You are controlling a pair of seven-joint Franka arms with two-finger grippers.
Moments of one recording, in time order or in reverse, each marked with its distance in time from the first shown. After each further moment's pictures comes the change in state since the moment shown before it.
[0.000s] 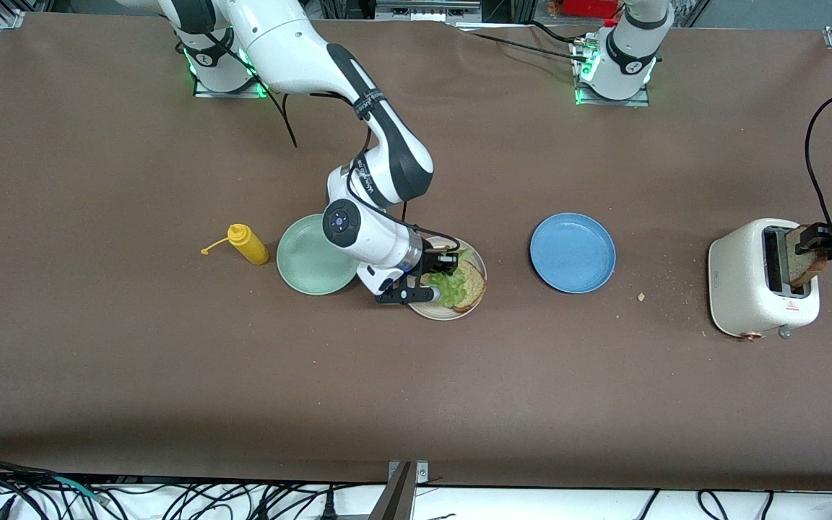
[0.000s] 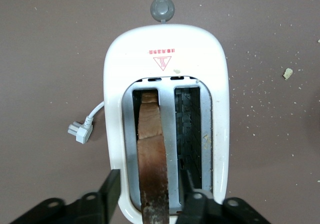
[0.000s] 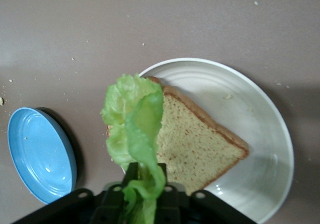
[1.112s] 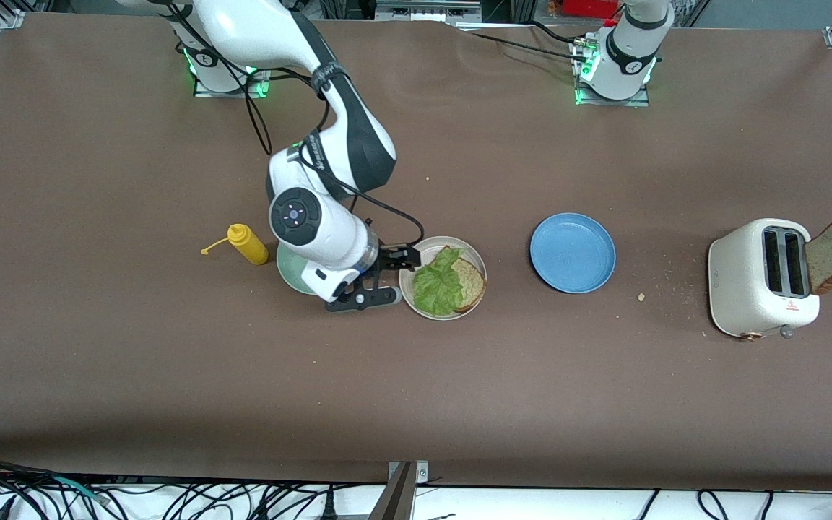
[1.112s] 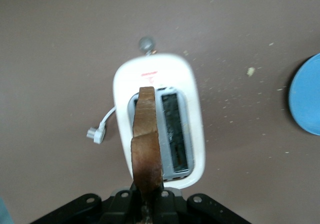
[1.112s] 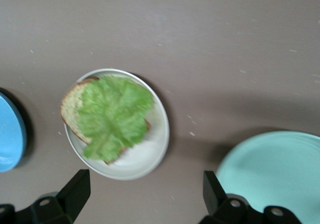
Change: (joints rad) left arm 0.016 -0.019 -0.071 0.258 -0.001 -0.281 0.086; right arm -0.007 -0.155 -0.206 0.021 -0.222 -0.409 -0.061
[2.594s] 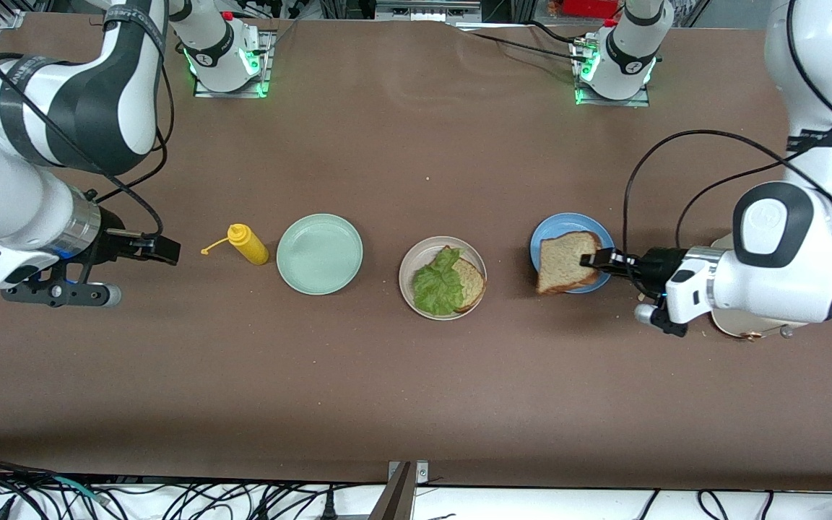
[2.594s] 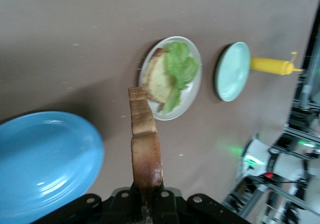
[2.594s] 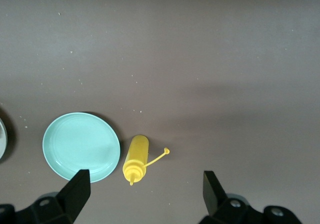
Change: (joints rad) left arm -0.374 0.313 -0.065 0.113 -0.714 -0.155 -0.366; right arm -0.029 -0.117 -0.592 -0.004 -0.068 -0.404 -0.275
